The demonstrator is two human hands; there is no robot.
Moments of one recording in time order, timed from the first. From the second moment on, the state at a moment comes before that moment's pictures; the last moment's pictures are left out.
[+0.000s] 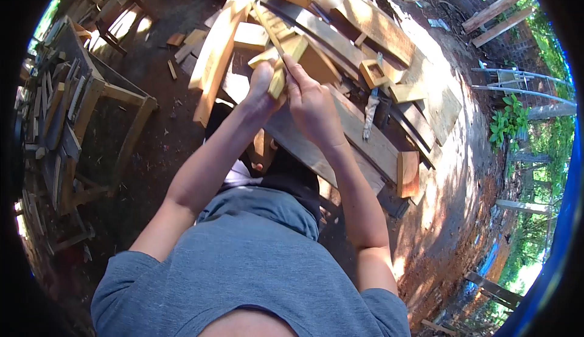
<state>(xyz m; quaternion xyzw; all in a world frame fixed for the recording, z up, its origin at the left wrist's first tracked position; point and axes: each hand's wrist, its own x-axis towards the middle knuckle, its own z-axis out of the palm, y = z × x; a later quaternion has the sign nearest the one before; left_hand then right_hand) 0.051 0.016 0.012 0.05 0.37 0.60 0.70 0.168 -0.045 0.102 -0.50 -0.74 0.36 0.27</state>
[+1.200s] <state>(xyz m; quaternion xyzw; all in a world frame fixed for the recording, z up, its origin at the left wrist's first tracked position) 0.097 0.150 -0.015 -0.10 0.27 0.58 0.76 0.184 0.057 0.068 -0.58 -0.67 0.35 0.32</state>
